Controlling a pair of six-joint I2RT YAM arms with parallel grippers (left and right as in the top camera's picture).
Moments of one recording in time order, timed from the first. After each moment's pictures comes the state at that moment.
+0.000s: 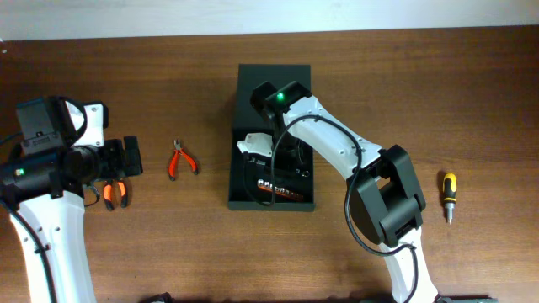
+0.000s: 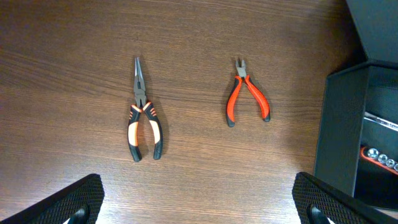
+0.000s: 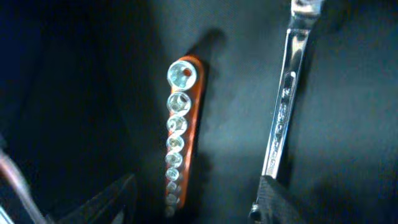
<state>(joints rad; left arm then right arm) 0.30 1.30 1.38 -1.16 0.08 0.16 0.59 2.25 1.91 -1.35 -0.22 -0.72</state>
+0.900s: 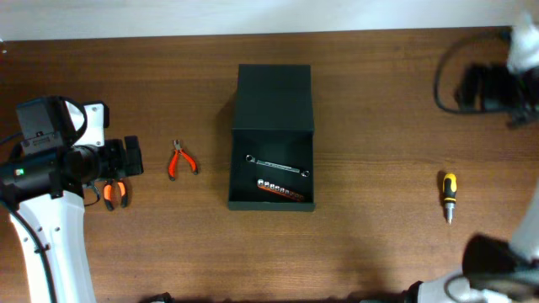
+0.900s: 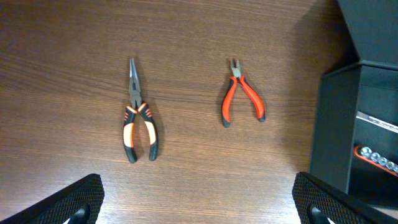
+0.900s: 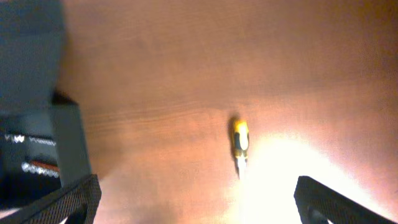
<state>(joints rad) 0.30 1.30 1.38 -1.16 0.10 0.16 -0.34 1.70 2.18 -1.69 -0.11 -0.09</state>
